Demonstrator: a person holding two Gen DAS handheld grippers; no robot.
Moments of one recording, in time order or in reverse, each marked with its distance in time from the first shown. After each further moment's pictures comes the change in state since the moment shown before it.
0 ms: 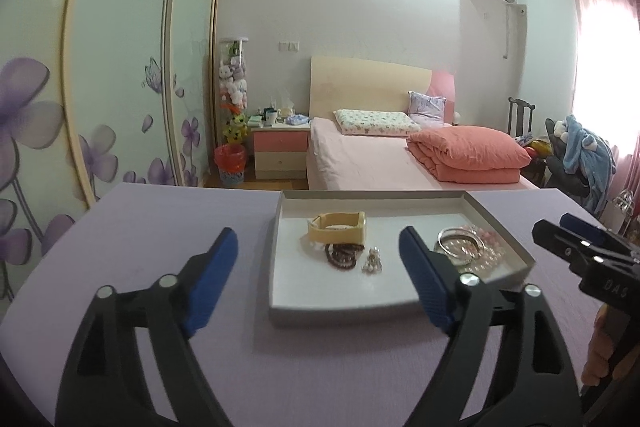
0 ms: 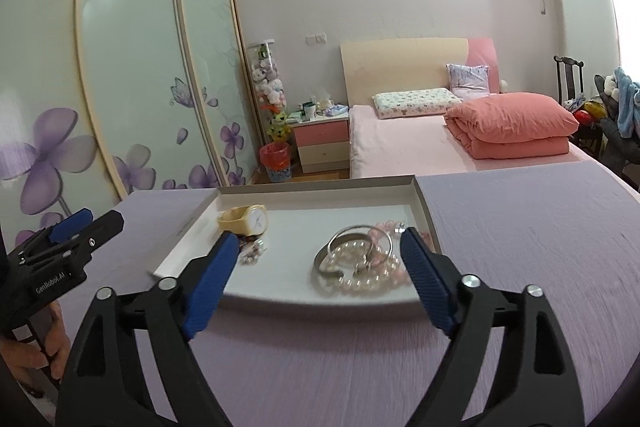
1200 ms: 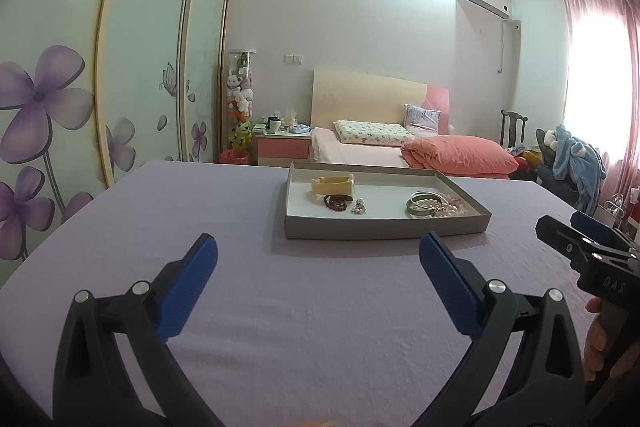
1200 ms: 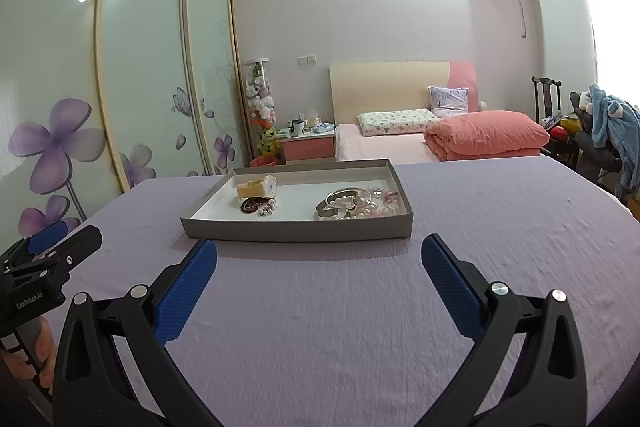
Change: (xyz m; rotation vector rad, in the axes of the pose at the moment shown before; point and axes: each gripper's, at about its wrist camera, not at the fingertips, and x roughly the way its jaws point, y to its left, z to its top) left arm -0.116 0.004 -0.072 -0.035 -0.052 -0.010; right arm -0.091 0.019 -0.065 -0.031 -0.083 -0.067
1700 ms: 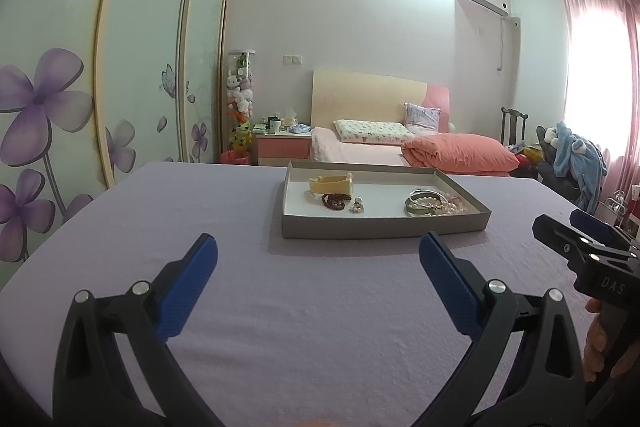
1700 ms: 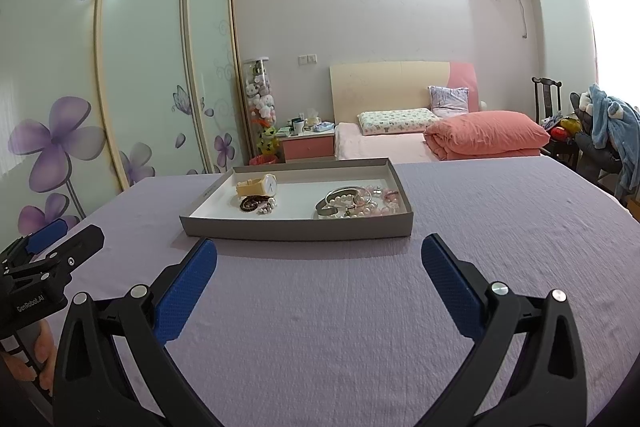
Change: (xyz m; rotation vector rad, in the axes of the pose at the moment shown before) left arm 0.000 -0.003 0.000 0.009 0.004 0.005; right arm 0.000 0.000 0.000 -0.002 0.003 0.000
